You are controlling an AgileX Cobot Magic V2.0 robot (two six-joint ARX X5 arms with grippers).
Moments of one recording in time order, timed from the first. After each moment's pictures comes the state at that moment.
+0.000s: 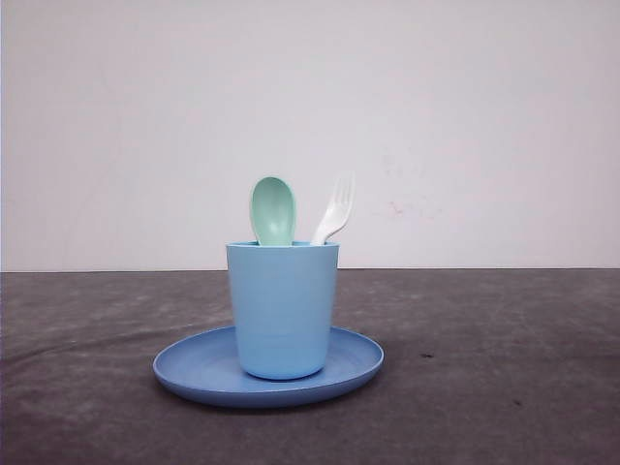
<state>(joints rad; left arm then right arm) -0.03 0.00 0.03 -0.18 -0.03 -0.07 0.14 0.80 0.83 -0.86 -0.07 0.09</state>
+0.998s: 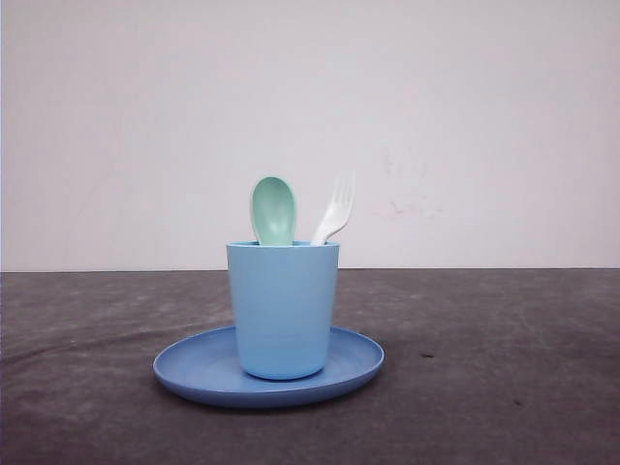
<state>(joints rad) -0.03 0.00 0.03 -0.18 -0.03 -0.08 0.10 0.64 0.74 -0.64 -0.05 0.04</state>
